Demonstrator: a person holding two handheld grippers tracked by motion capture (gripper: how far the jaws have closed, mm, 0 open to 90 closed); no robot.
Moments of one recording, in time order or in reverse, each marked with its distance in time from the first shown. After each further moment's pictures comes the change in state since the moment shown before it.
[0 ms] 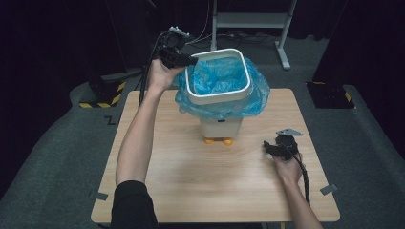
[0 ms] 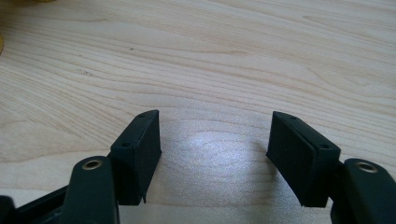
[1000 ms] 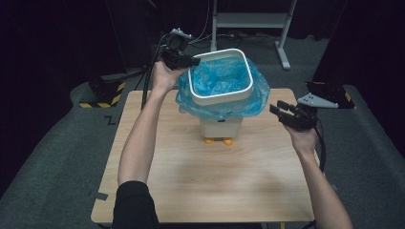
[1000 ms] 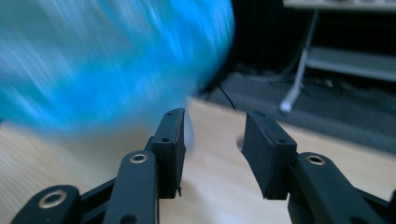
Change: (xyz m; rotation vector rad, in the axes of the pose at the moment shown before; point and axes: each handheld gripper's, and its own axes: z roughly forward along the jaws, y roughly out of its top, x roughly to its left) left arm -0.004 -0.002 0.007 -0.022 -0.006 -0.003; right arm -0.009 0.120 -0.110 -0.394 0.289 -0.040
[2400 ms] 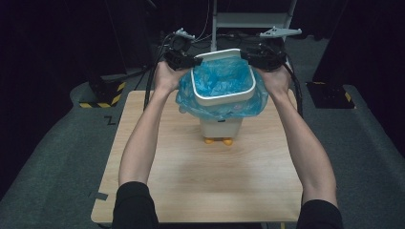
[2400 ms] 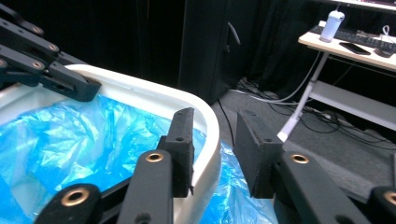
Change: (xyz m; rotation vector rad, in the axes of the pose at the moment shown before) left arm -0.008 0.002 0.004 -0.017 0.032 0.035; right arm 0.041 0.164 0.092 0.046 0.008 -0.153
